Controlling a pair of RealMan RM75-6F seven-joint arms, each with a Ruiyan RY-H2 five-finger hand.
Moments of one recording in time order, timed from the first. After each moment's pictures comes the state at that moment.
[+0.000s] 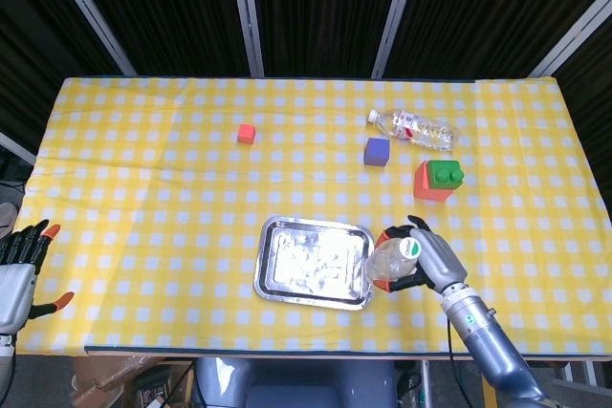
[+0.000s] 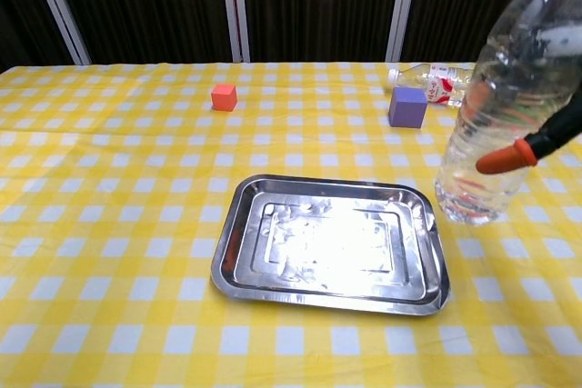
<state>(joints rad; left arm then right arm) -0.06 -1.13 -0.02 -1.68 1.45 1.45 0.10 0.54 -1.07 0.23 -2.24 -0.87 1.04 -0.12</state>
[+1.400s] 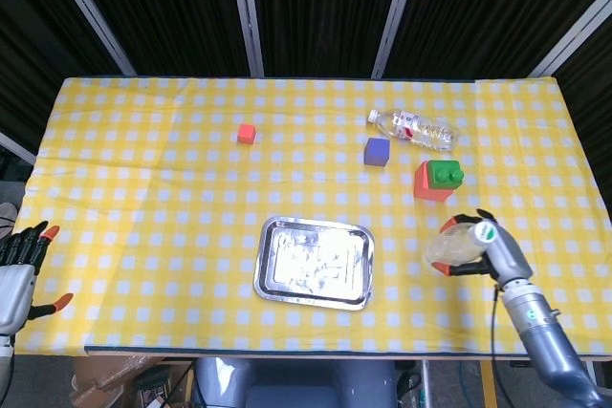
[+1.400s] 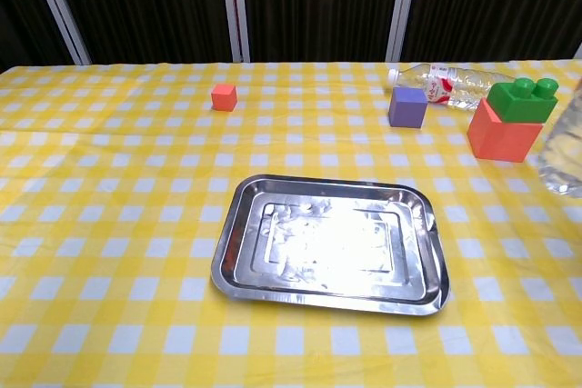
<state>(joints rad) -0.06 -1.12 -0.02 -1.68 1.44 1.44 0.11 0.41 -0.92 0.17 -2.02 -0.99 1.03 0.26</state>
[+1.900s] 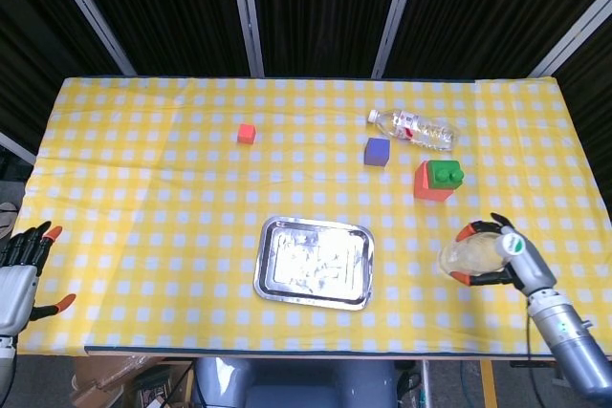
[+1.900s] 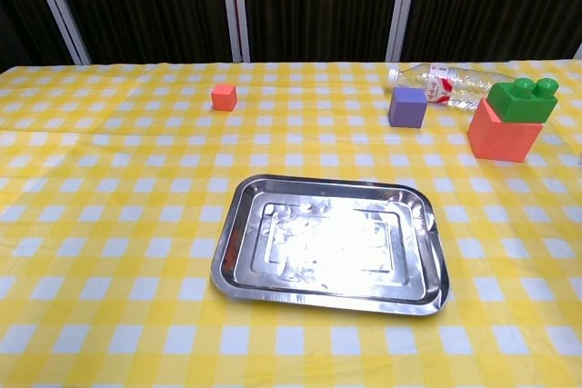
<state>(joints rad) -0.06 -1.11 -0.01 -1.69 1.46 1.45 0.09 0.34 -0.88 0.16 -2.00 -1.25 0.98 0.43</state>
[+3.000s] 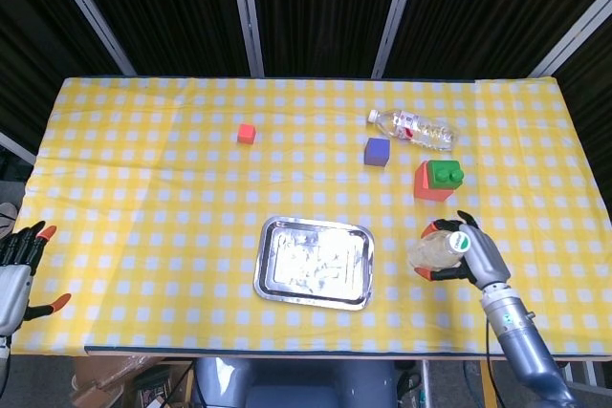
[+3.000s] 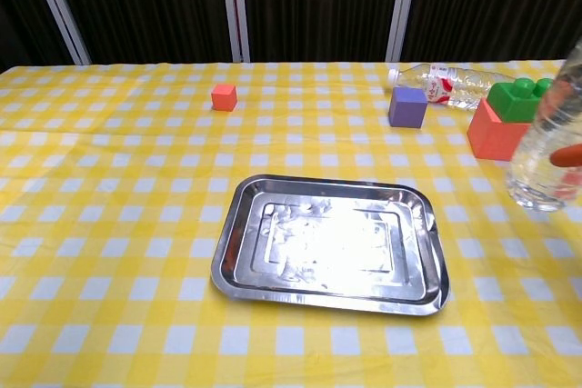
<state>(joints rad) -0.06 -1.11 -0.01 -1.69 1.45 1.44 0.08 0.41 -1.06 0.14 -2.01 -1.05 1.08 0.13</state>
